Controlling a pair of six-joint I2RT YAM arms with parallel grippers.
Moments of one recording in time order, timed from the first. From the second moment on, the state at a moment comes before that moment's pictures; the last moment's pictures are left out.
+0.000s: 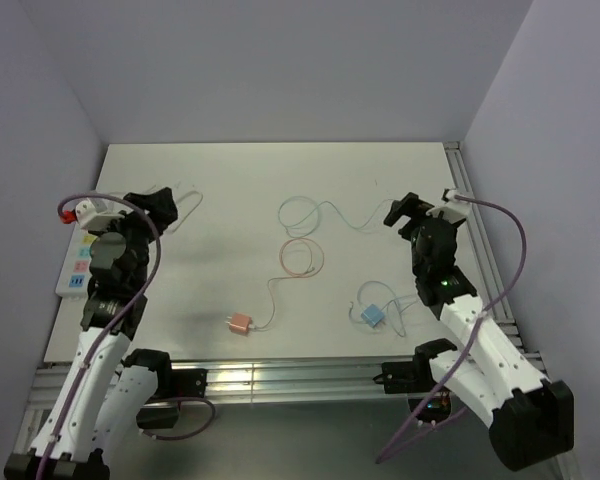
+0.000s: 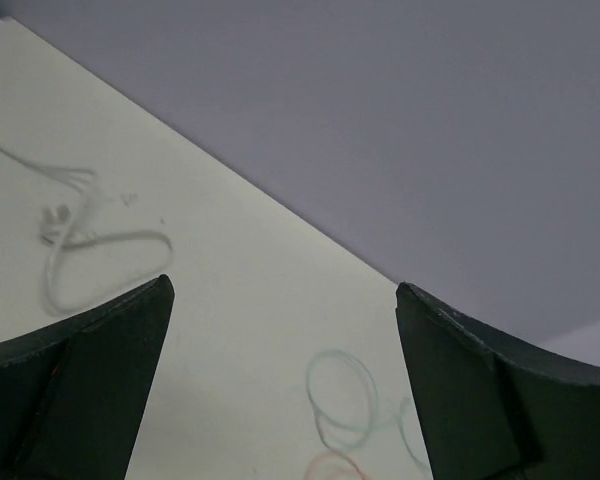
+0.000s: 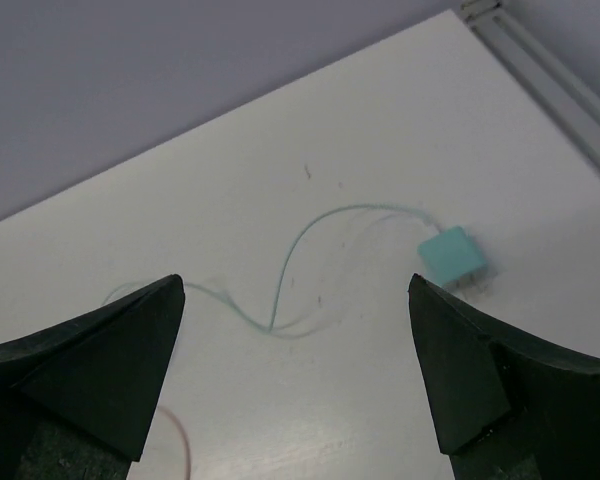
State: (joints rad) left arm -0.16 0.71 0.57 0.24 -0.36 -0.59; right arm 0.26 0.92 0.51 0.27 0.45 0.37
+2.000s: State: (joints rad) left arm -1.03 1.00 0.61 -0.66 -0.47 -1.34; right arm 0.94 0.89 0.65 -0.43 0.24 0.73
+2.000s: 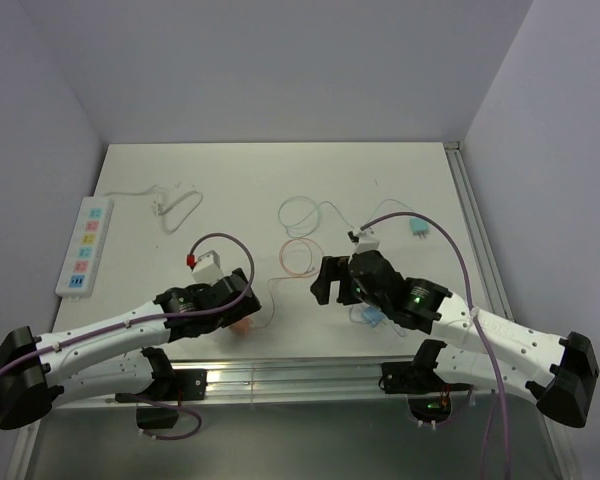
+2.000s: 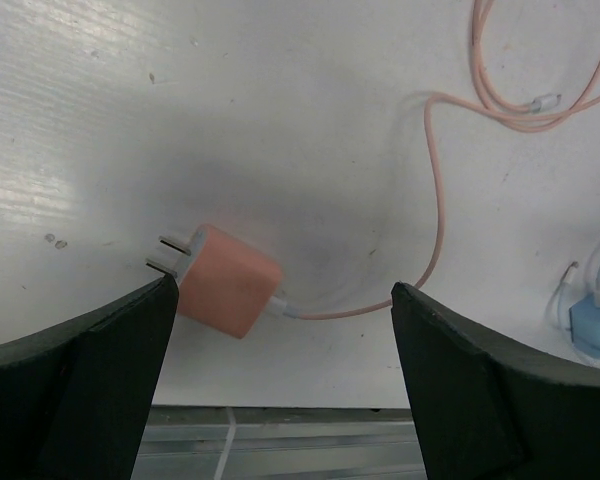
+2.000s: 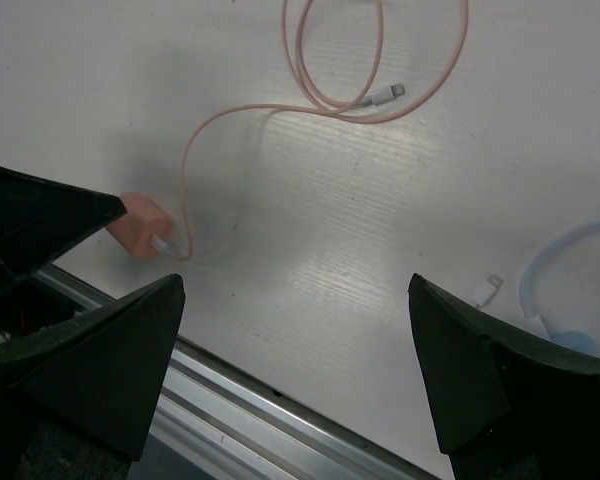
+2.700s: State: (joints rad) left arm -1.01 1.12 0.60 -0.58 -0.38 -1.16; right arm 0.95 0.88 0.66 -0.42 0.24 0.73
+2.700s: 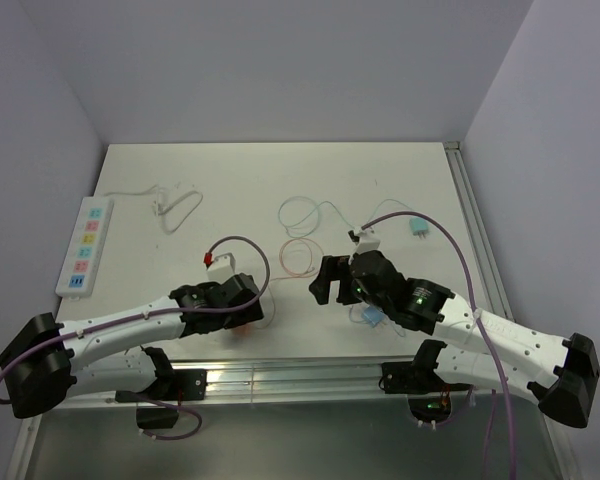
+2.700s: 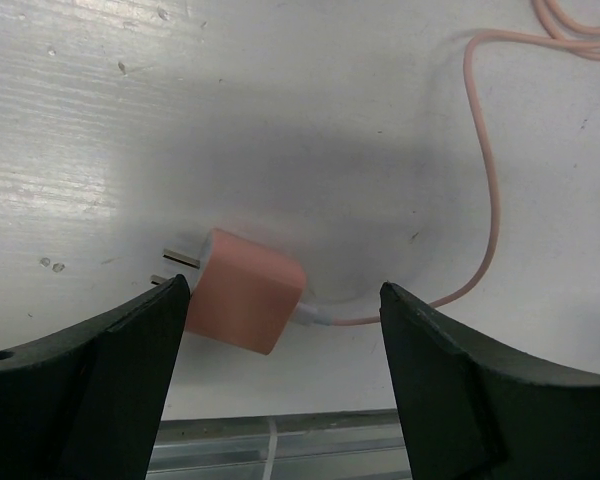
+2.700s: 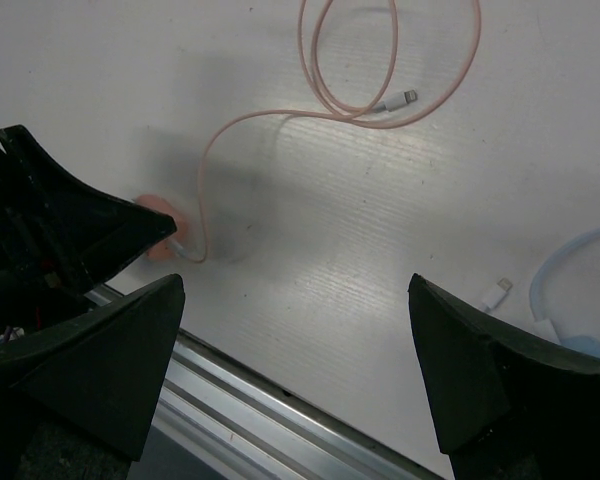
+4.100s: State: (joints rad) left arm -1.01 1.06 0.51 -0.44 -0.31 -1.16; right arm 1.02 1.05 0.61 -0.15 -0.03 0.76
